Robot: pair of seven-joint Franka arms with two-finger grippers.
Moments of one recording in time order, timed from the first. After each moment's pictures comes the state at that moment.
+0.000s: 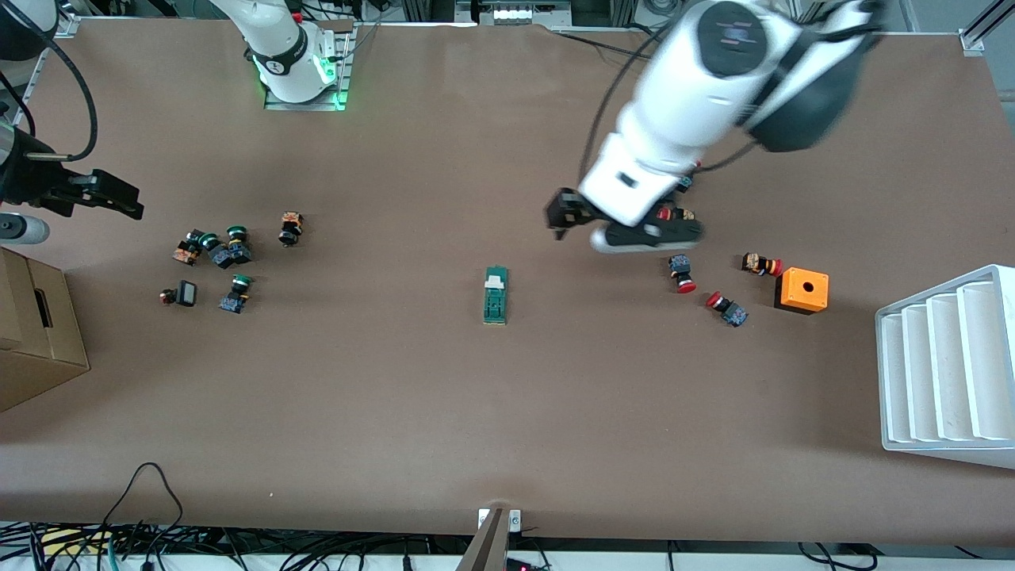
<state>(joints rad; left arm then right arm) -0.28 0.35 -0.41 -1.43 0.05 1.94 -0.87 -0.05 0.10 0.05 -1.51 -0.04 1.55 0.03</state>
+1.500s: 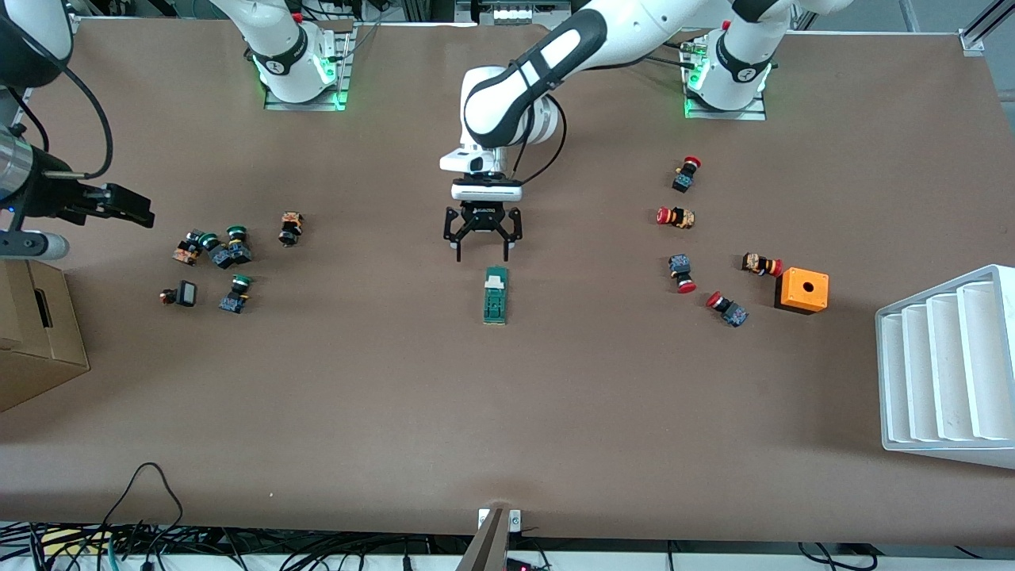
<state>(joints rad) -0.66 0.76 -0.42 -1.71 1.72 2.21 -2.36 -0.04 0.16 0.07 -1.51 -0.05 1.55 0.04</state>
